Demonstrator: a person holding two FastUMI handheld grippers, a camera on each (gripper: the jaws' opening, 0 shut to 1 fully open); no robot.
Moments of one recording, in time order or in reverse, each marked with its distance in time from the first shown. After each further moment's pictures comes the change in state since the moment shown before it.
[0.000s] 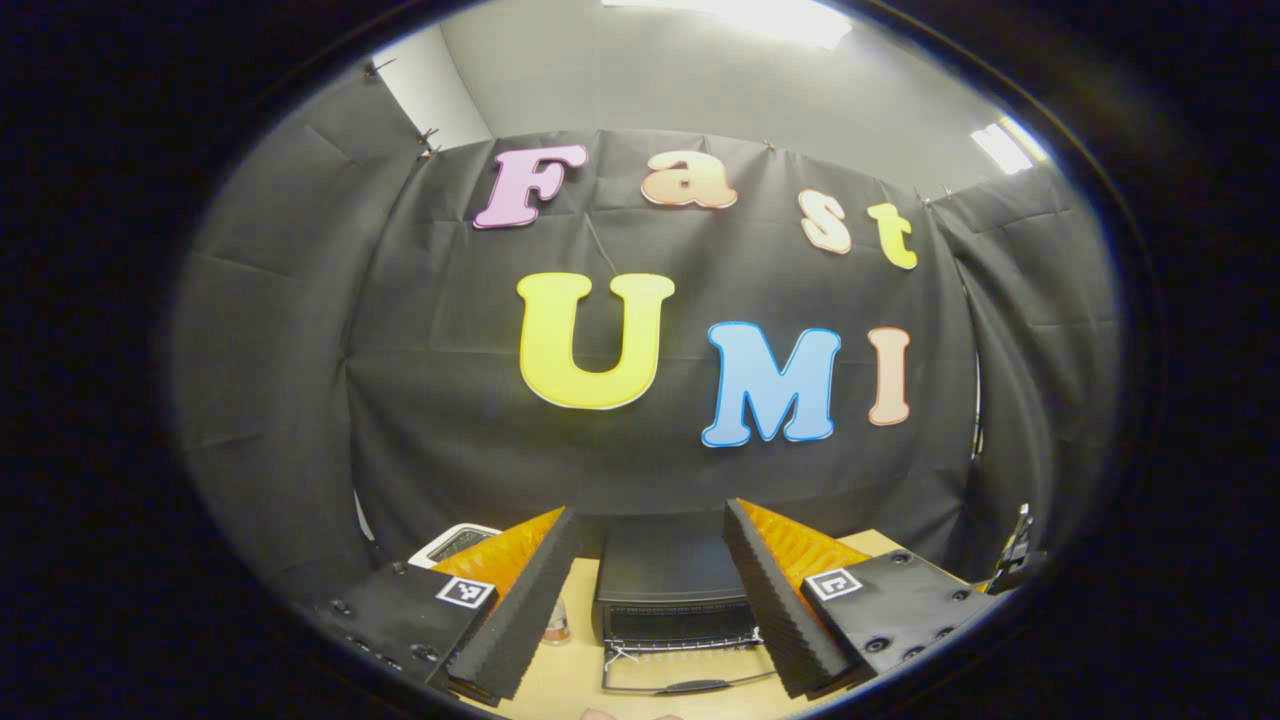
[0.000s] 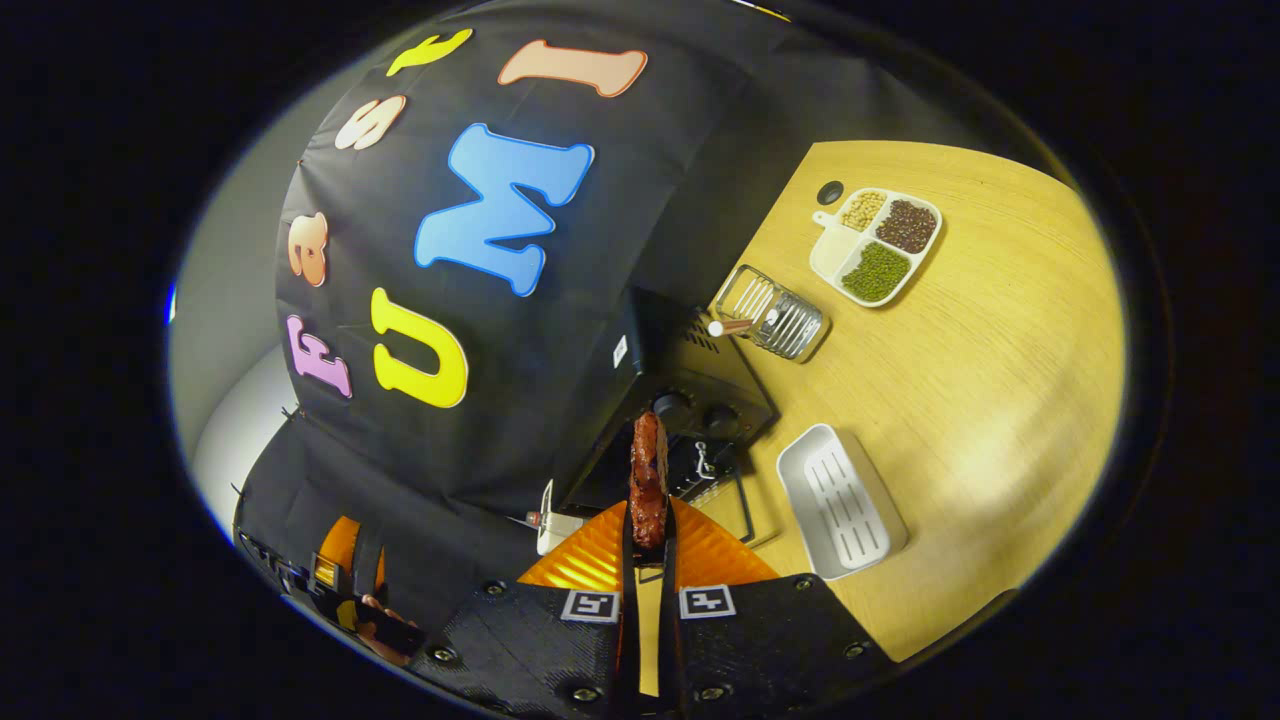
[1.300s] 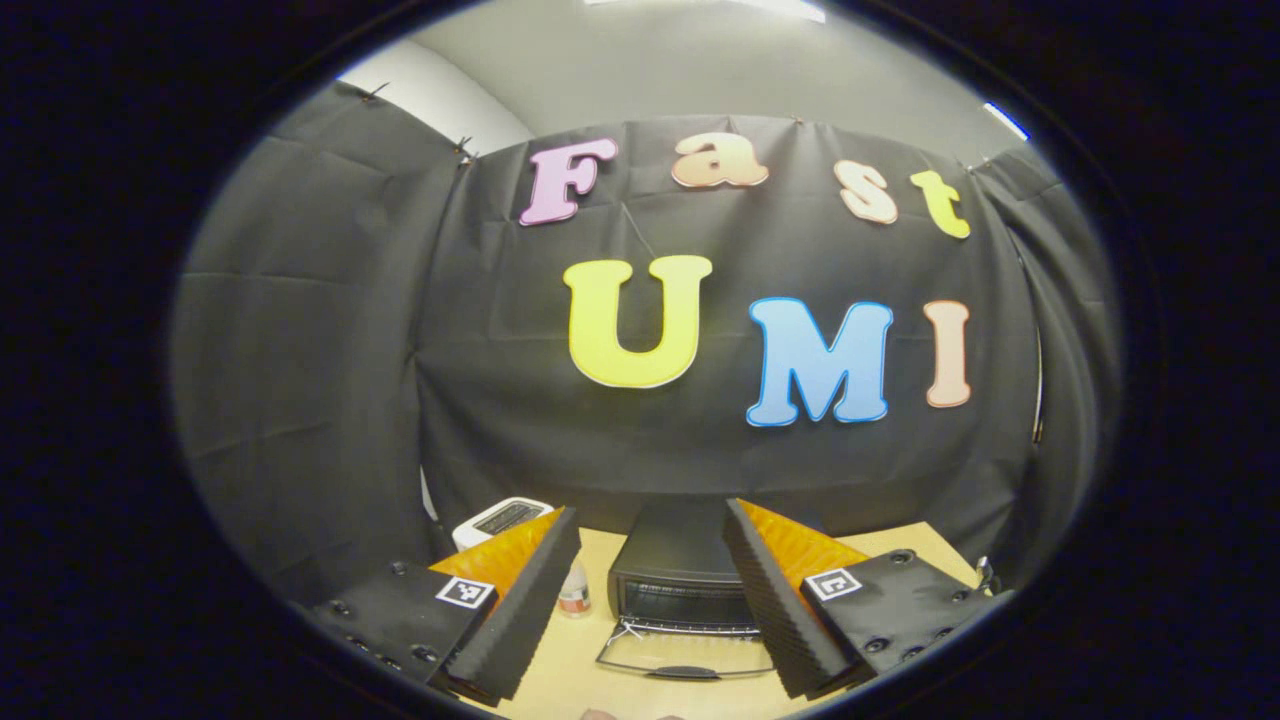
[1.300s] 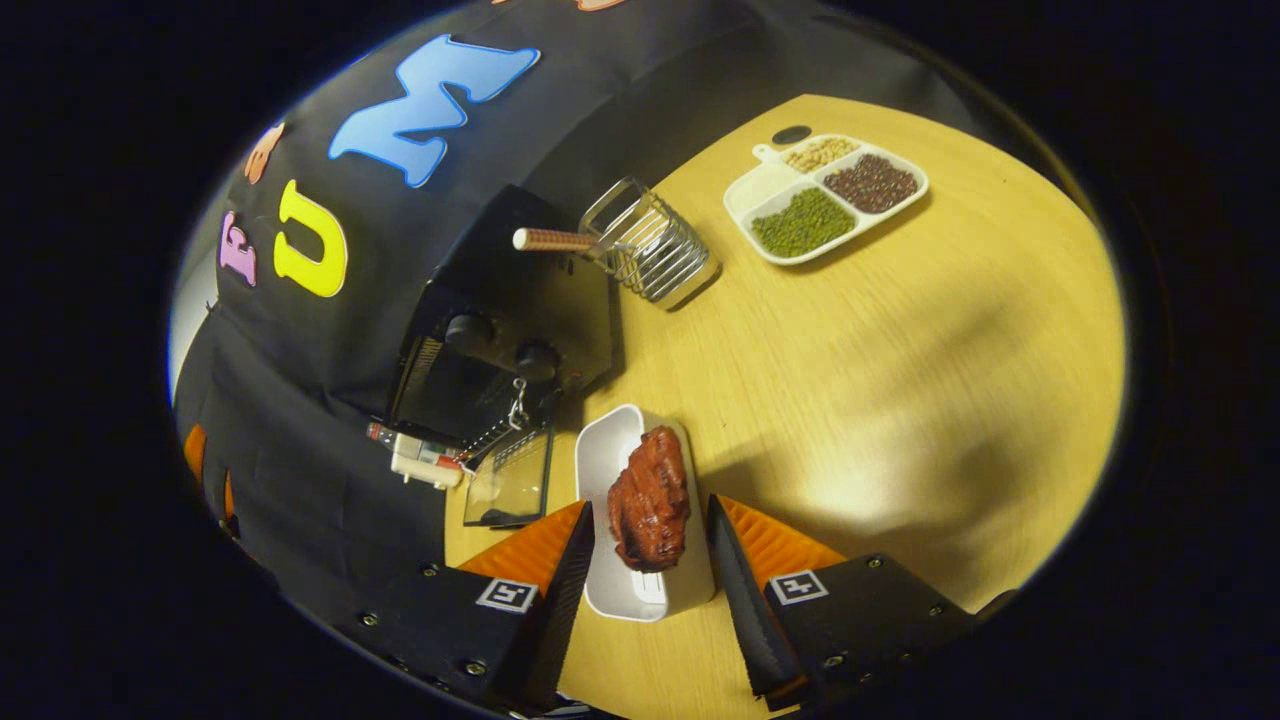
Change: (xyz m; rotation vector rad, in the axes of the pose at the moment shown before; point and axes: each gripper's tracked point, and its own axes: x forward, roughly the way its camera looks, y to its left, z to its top) left arm -0.017 -0.049 -0.018 0.026 0.065 0.266; right arm 0.029 -0.163 -0.025 -0.211 0.315 -0.243
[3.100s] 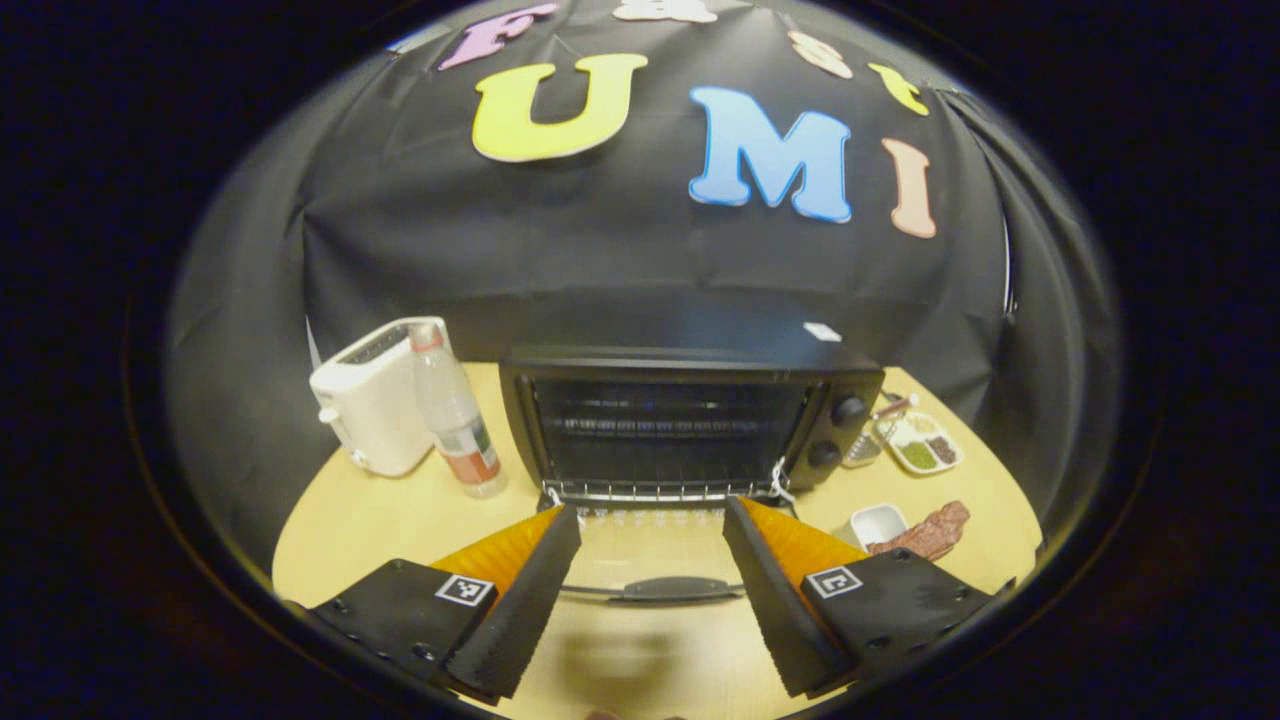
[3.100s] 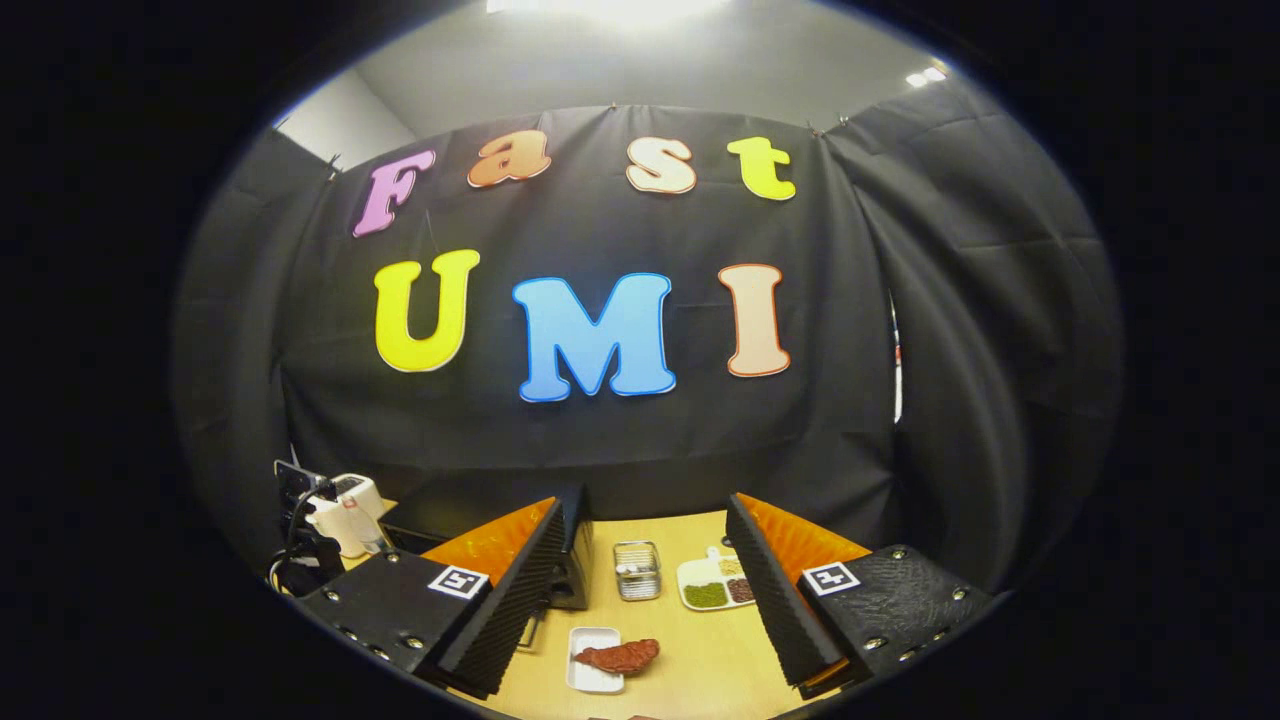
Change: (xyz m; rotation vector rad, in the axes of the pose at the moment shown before) left arm 0.081 -0.041 -0.251 0.053 0.383 -0.253; right arm -0.252 0.210 0.113 -0.643 -0.877 -0.347
